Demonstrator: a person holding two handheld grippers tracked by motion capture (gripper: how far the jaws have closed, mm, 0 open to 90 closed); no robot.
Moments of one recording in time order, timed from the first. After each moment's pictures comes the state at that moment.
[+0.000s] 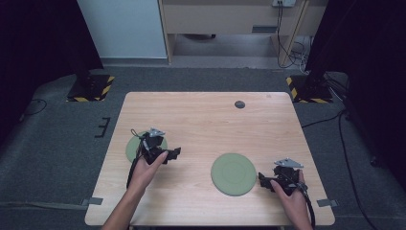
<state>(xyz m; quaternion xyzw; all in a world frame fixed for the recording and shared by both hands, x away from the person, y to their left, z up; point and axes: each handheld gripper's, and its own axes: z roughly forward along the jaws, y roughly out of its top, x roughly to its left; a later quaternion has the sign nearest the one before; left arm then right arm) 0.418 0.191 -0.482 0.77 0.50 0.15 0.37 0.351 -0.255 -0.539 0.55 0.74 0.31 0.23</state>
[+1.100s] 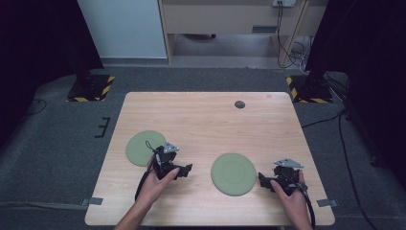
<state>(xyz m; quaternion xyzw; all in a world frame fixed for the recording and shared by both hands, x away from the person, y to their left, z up) 0.383 0.154 -0.504 0.81 0.45 0.13 0.36 0.351 -0.255 -0.539 0.55 0.74 0.31 0.23</state>
